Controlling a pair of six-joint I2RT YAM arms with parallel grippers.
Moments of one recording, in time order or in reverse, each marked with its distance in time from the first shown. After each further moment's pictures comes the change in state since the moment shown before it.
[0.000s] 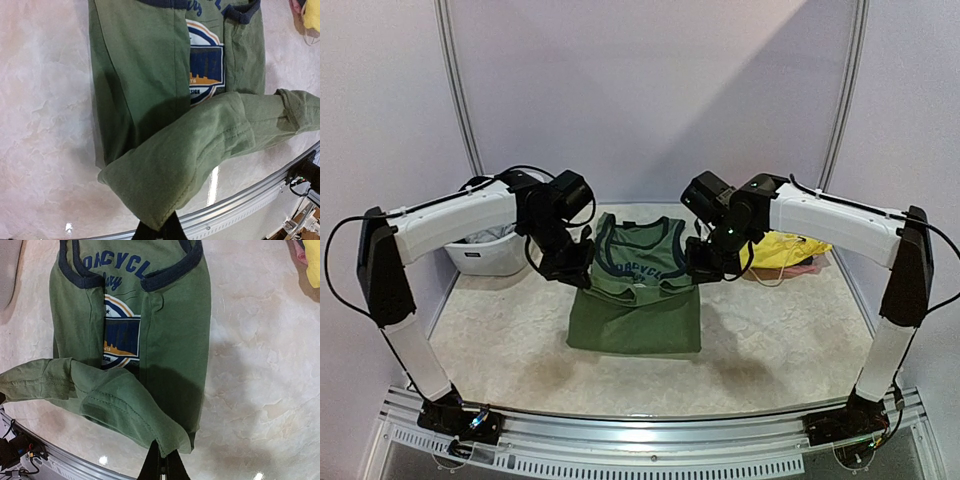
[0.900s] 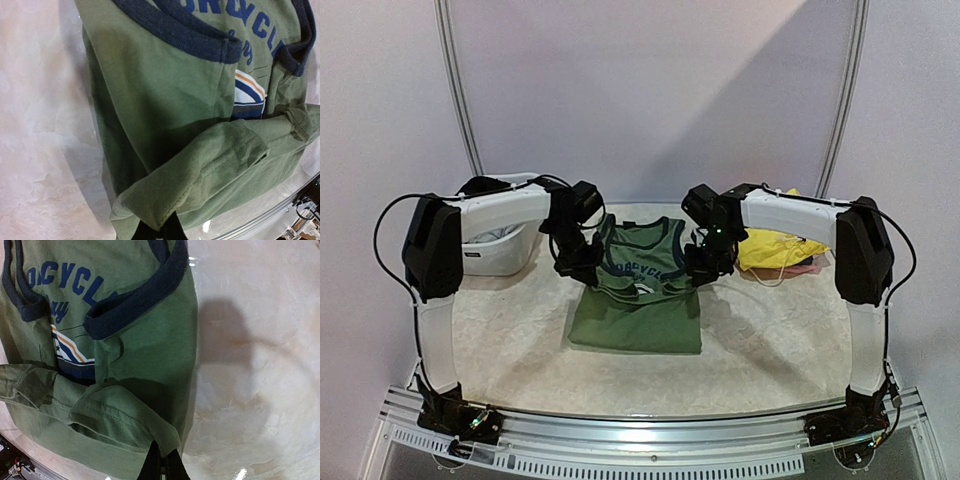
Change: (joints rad) left arm 0.111 0.320 0.169 0.038 0.034 0.115; right arm -0.152 0.272 0.110 0.036 -0.120 -0.173
